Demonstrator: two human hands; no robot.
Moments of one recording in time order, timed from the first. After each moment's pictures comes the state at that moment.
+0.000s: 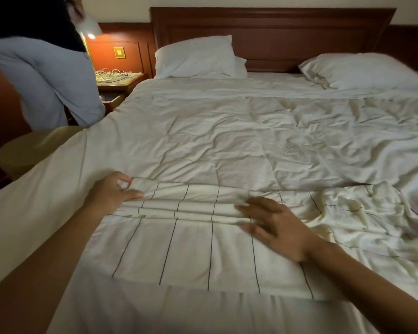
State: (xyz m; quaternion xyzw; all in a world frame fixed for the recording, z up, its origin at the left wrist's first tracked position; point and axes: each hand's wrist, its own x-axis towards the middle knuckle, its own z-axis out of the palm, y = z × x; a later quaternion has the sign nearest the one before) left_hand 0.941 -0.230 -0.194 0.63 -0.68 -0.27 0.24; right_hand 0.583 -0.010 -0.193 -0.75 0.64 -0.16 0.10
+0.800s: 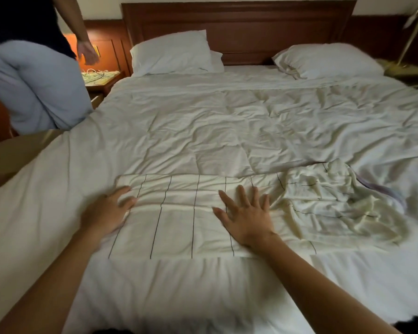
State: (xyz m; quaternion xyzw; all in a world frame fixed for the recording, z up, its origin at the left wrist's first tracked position) left_hand 0.931 -0.168 -0.211 0.63 -0.75 -0.14 0.11; right_hand 0.623 0.001 -0.231 -0.58 0.81 -0.03 0.04
